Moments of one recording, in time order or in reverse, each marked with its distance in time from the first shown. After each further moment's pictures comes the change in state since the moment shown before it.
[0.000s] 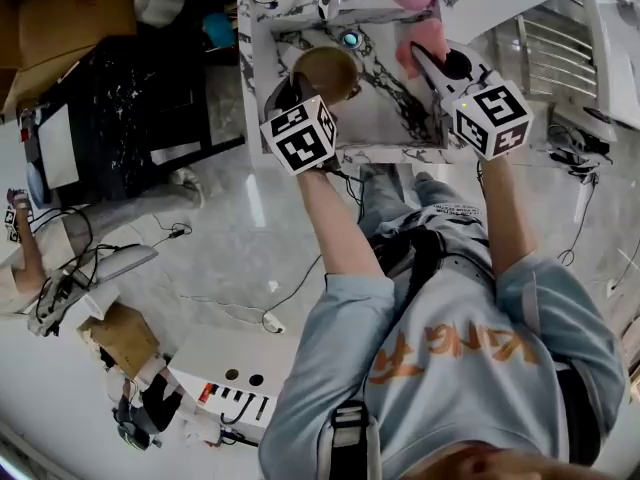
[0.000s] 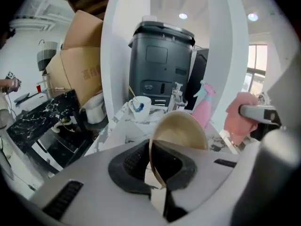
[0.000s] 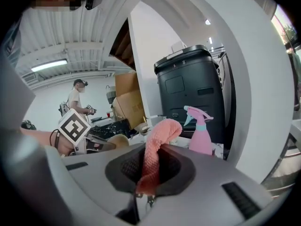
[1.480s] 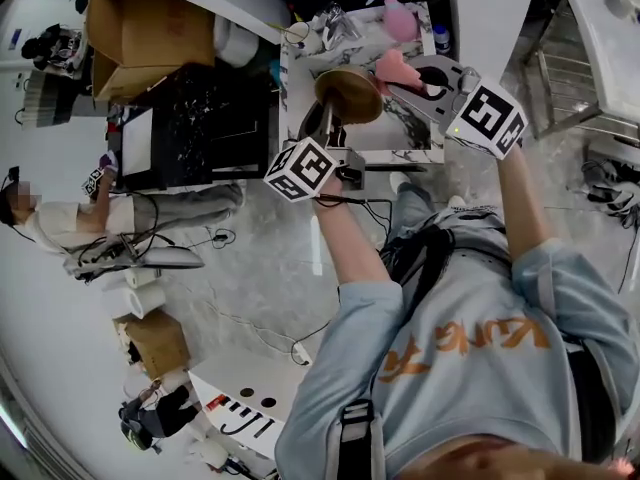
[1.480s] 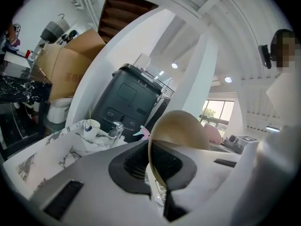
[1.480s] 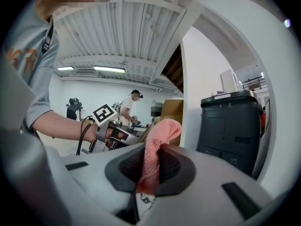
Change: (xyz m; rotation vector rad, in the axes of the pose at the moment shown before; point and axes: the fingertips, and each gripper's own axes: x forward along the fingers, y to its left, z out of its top) left arm -0.160 -0.138 0.059 -0.246 -0.406 -0.461; right arm -0.147 0.079 0.071 -0.413 -0.229 0.437
